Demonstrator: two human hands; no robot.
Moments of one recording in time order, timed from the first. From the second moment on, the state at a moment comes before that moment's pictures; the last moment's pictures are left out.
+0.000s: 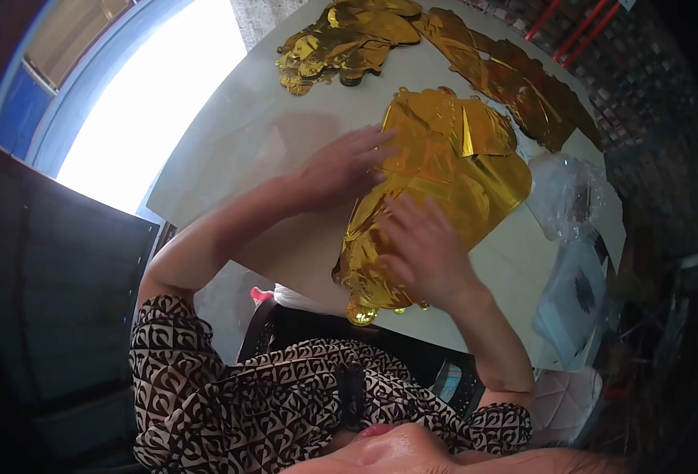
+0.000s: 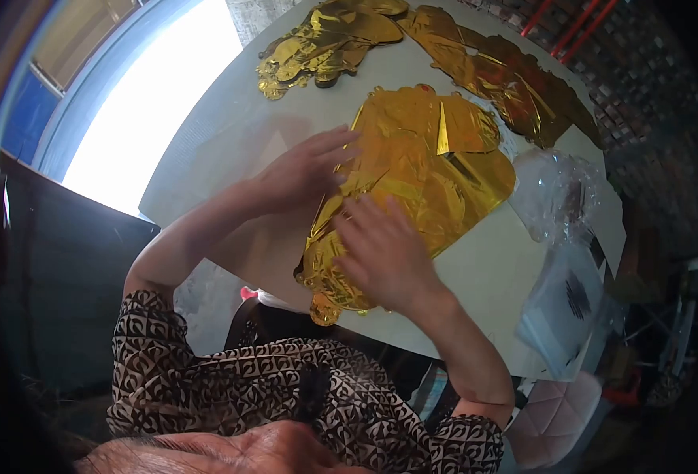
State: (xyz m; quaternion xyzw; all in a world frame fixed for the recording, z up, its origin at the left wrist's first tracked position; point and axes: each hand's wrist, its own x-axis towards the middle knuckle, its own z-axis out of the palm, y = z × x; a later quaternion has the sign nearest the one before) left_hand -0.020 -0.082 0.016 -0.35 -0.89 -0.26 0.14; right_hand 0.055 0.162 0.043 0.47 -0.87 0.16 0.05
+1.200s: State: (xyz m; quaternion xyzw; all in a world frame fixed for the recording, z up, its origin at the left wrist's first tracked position) left_hand 0.014 -0.094 0.002 -0.42 -0.89 -0.16 0.07; right_hand 0.078 0.118 0.036 0.51 -0.82 0.25 0.07
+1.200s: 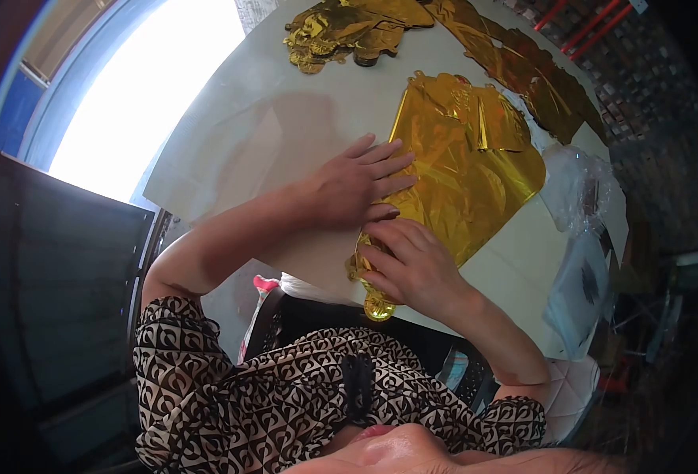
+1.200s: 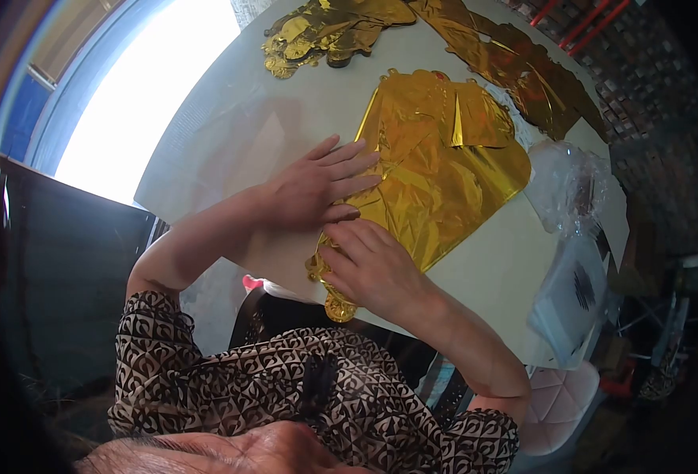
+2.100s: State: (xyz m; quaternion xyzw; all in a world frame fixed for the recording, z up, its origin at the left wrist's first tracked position) left_hand -0.065 -0.095 0.007 -0.47 -0.88 -0.08 0.05; right_hand 0.079 0.128 0.019 0.54 -0.81 0.22 0.05
